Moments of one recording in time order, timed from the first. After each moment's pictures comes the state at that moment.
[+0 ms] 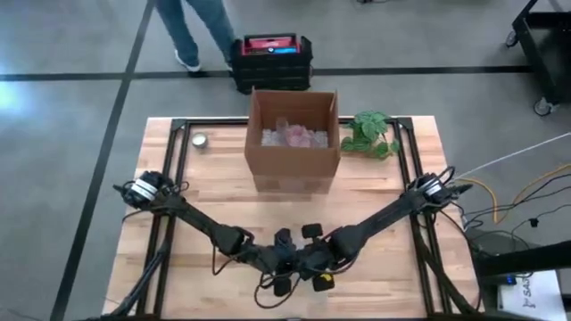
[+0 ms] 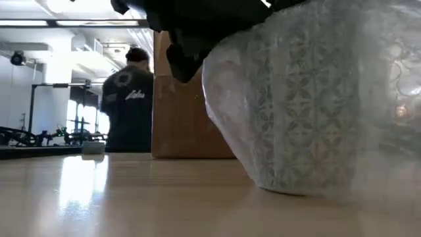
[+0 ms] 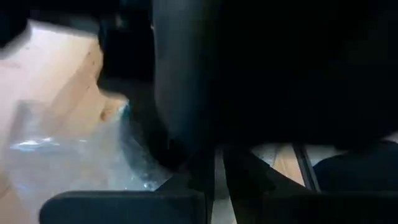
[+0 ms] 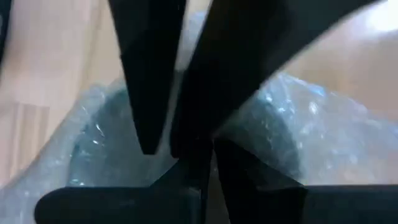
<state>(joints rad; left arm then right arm) -0.50 1.90 1.16 0.25 -0.30 -0.50 0.48 2.13 1.58 -0.81 0.09 0.26</state>
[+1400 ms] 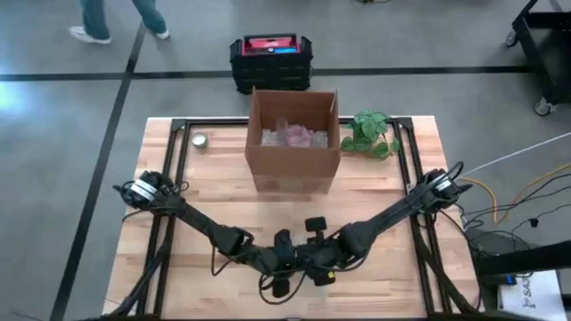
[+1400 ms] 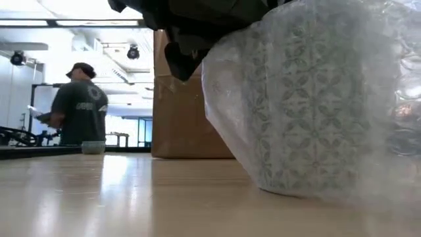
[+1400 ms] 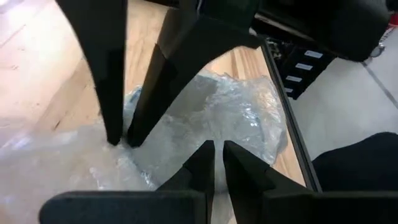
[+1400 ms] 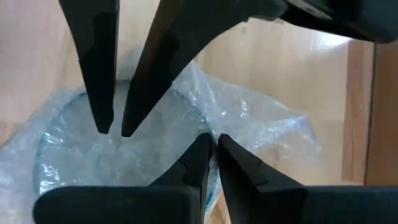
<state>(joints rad) -0.50 1.89 1.16 0.24 -0.30 -0.48 0.50 2.03 1.54 -0.82 0.25 0.27</state>
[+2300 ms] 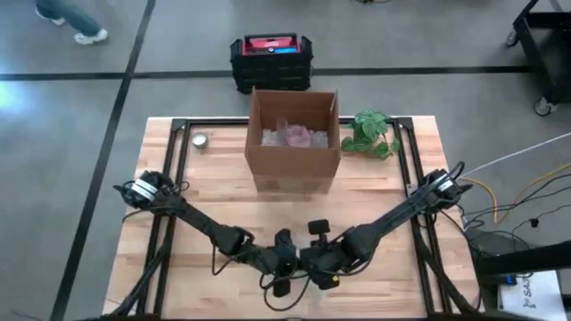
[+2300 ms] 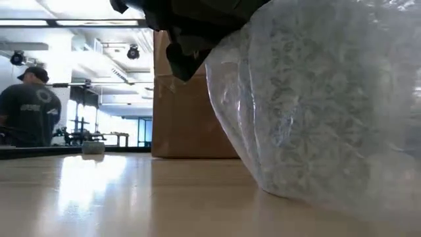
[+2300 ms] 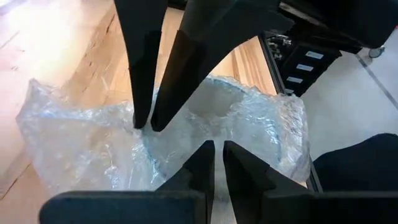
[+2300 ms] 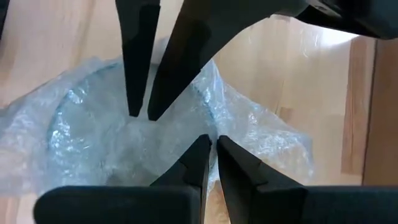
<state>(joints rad) -0.50 1.90 1.16 0.25 -0.30 -0.48 0.53 1.97 1.56 -0.85 0.28 0.28</state>
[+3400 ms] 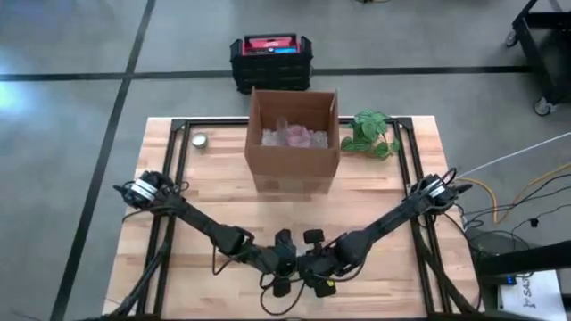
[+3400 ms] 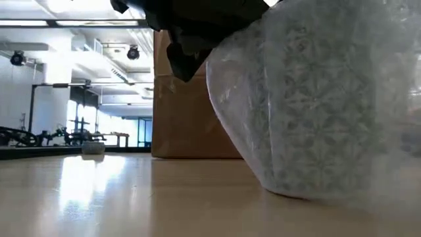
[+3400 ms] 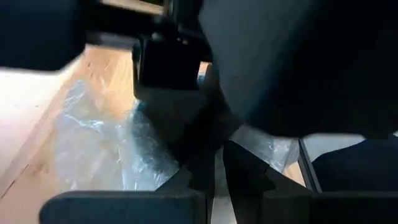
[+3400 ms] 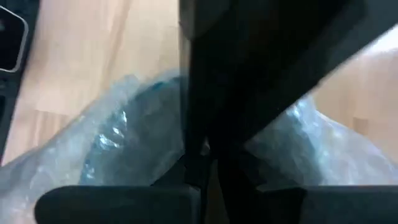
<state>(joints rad) -0.50 1.90 1.16 0.25 -0.29 -0.48 0.53 2.10 1.52 -0.69 0.12 0.29</state>
